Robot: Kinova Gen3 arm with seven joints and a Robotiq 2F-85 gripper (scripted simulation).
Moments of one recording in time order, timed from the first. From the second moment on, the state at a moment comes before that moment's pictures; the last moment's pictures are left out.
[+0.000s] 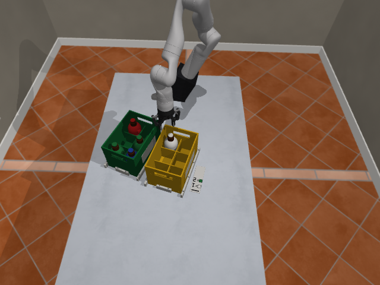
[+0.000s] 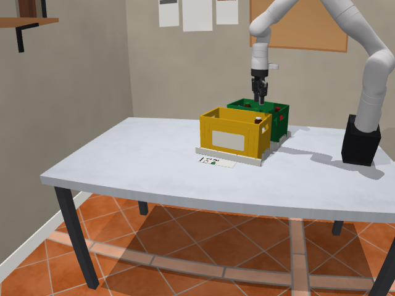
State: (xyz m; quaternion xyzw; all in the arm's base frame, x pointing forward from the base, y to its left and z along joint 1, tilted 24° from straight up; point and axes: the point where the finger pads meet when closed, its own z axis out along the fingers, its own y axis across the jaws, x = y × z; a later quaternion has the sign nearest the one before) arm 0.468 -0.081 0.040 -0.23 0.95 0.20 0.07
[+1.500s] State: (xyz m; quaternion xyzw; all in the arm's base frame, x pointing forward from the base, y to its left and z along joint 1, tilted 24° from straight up) arm 0.500 -0.207 -0.023 -0.23 0.95 0.20 0.07
